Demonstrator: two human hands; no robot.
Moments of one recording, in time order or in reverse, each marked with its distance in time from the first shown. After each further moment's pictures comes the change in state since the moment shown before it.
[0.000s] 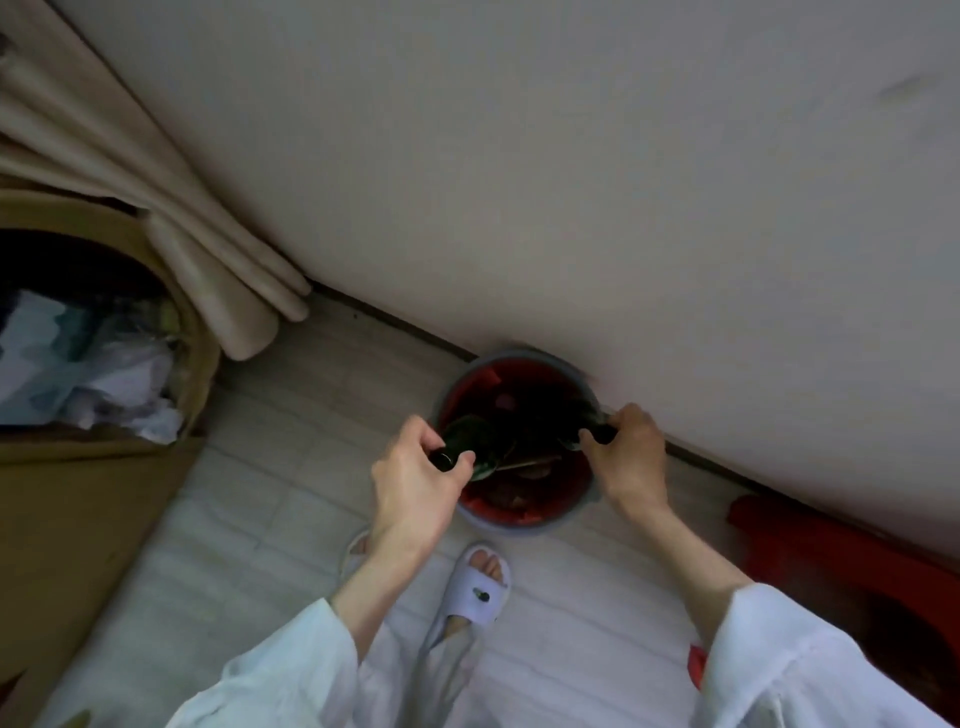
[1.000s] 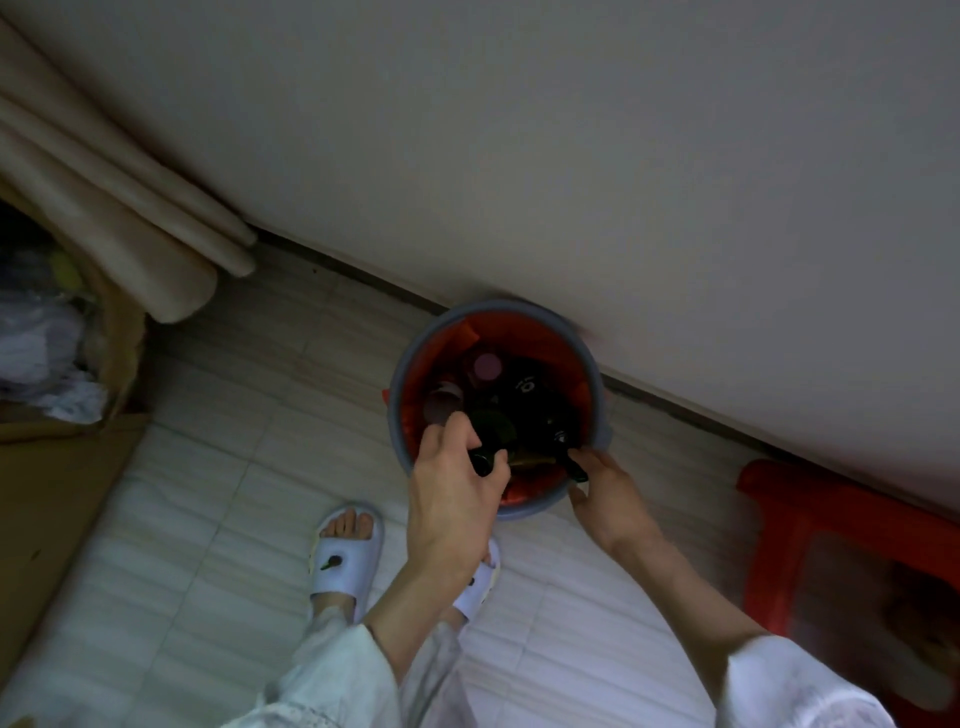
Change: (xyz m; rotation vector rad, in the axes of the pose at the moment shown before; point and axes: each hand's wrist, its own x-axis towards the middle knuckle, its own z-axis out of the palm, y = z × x) left_hand 0.004 -0.026 0.109 0.102 0.014 0.193; right_hand 0.008 0.105 0.072 -0.157 -0.483 -0.067
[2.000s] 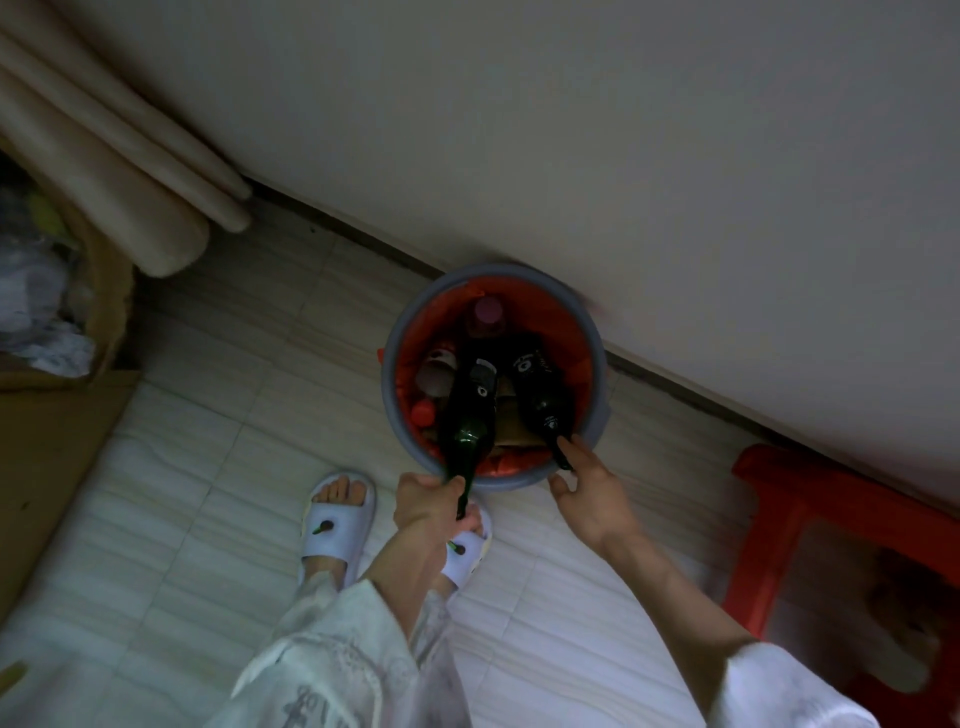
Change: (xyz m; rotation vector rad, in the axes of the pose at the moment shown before) left_hand -0.005 -0.076 0.054 -0.629 -0.132 -0.986; right_hand -0.009 0.002 0.018 0.101 -0.055 0.035
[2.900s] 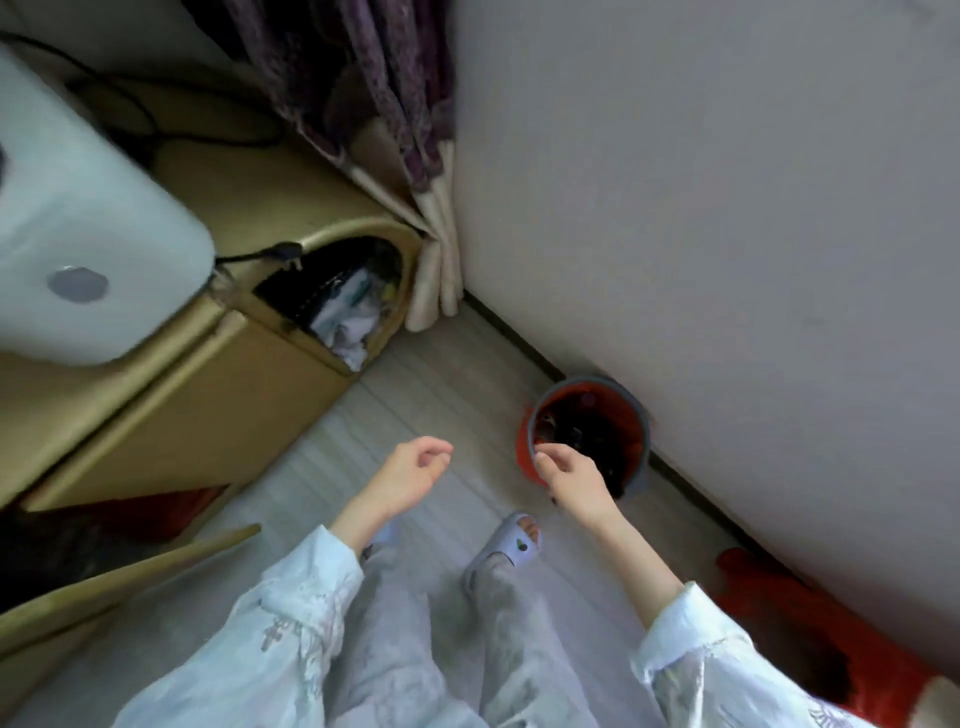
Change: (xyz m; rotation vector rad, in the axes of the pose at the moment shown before) left_hand -0.264 0.079 -0.315 0.400 -0.139 0.630; right_hand -0.278 -0.270 -0.034 0.132 -0.063 -0.163
